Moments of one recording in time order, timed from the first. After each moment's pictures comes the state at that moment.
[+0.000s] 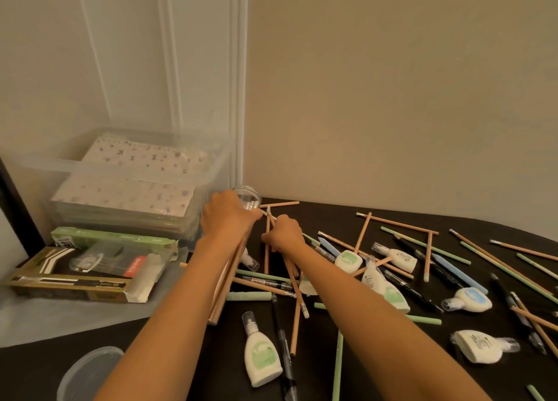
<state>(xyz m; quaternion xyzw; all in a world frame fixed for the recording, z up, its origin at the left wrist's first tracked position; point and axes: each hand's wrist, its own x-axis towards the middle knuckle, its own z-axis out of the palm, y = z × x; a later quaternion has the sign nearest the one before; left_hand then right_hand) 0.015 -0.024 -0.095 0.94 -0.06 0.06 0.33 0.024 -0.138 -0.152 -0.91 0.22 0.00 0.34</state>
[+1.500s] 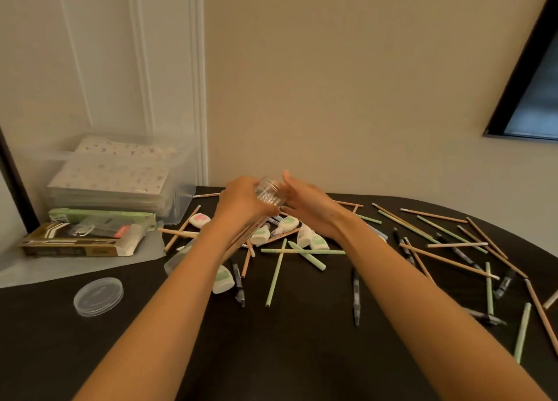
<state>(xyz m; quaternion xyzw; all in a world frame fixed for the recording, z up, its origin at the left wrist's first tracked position) -0.147 -0.038 -0.048 0.88 -0.27 0.02 0.38 -0.187 -0.171 -0.057 -0.76 0.07 -0.02 0.64</state>
